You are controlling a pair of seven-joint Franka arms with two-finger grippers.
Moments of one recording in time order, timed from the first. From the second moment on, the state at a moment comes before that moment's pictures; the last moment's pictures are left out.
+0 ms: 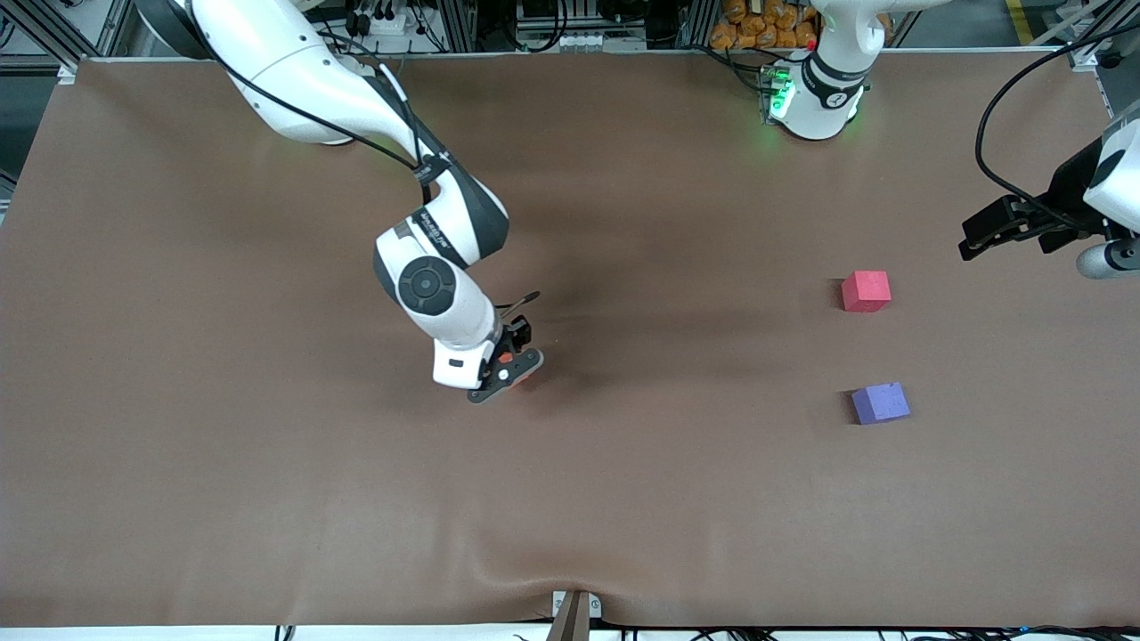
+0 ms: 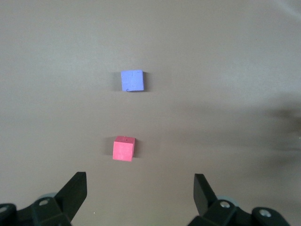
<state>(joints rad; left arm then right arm) 0.06 0.06 -0.14 -1.49 -0.01 1.56 -0.18 0.43 0.69 0.20 -1.53 -0.02 2.27 -0.02</state>
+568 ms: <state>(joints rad) 0.01 0.11 -0.16 -1.50 -0.01 1.60 -0.18 0.50 0.73 0.19 -1.49 -0.13 2.28 -0.01</state>
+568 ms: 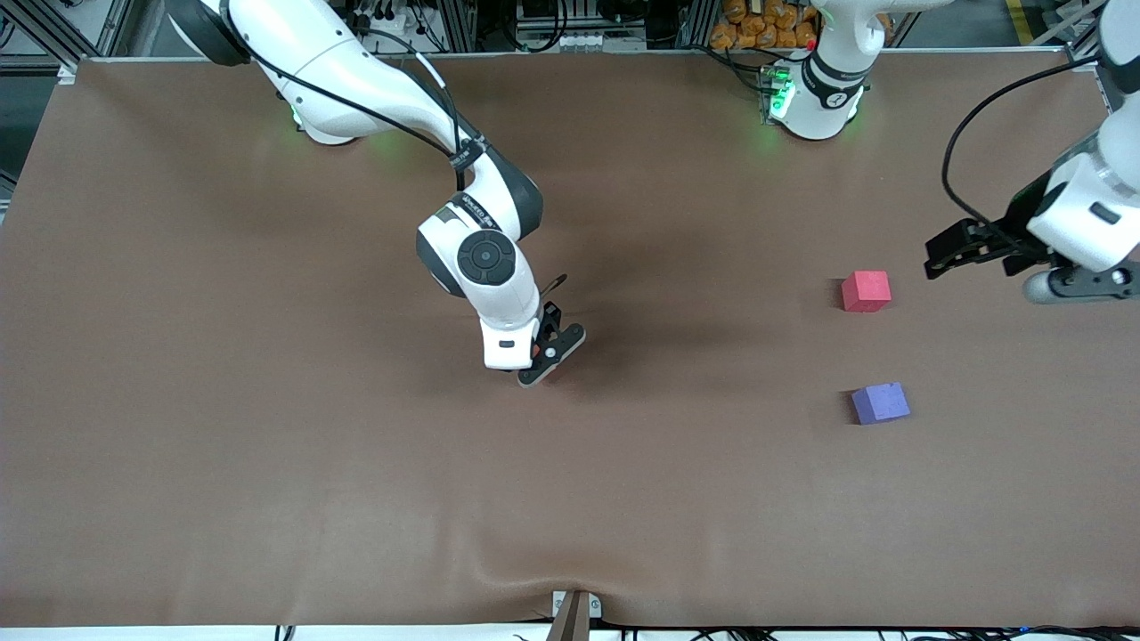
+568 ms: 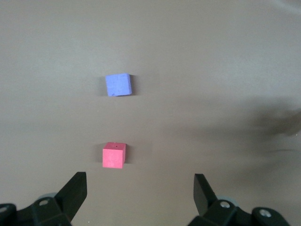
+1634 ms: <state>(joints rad) -0.20 0.25 -0.16 -1.49 -0.01 1.67 -0.36 0.53 0.77 0.19 -1.49 -0.09 2.28 0.59</state>
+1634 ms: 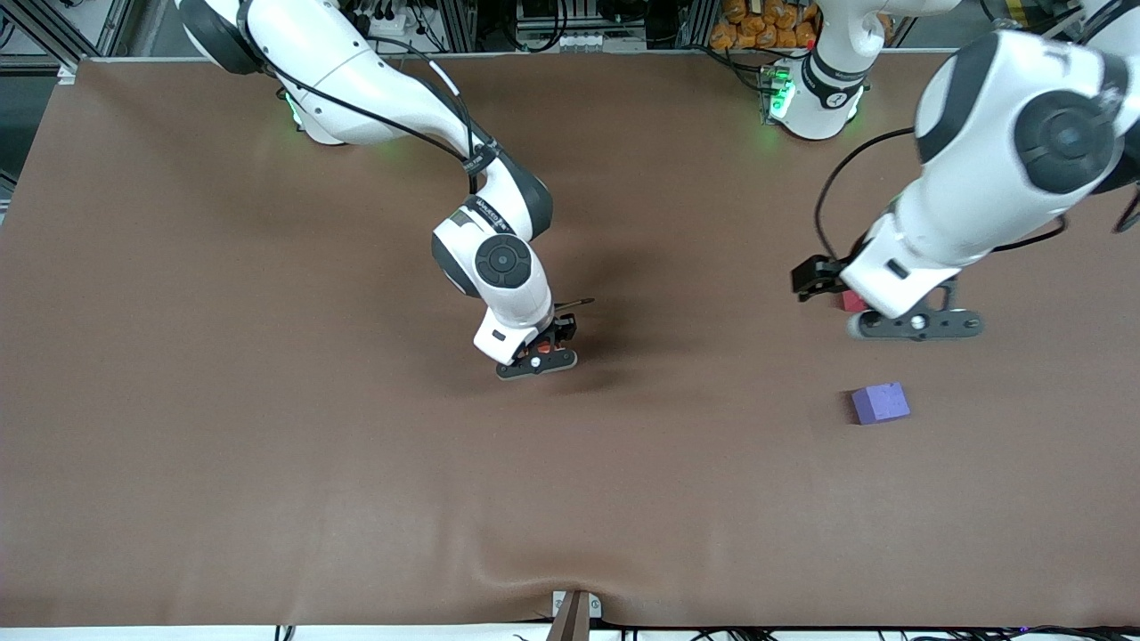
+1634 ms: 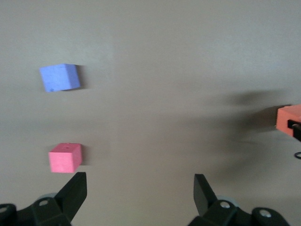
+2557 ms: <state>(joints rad) -0.33 0.40 -0.16 -1.46 0.03 1.81 -0.46 0.53 0.79 0.19 -1.48 -0.02 2.27 0.67</state>
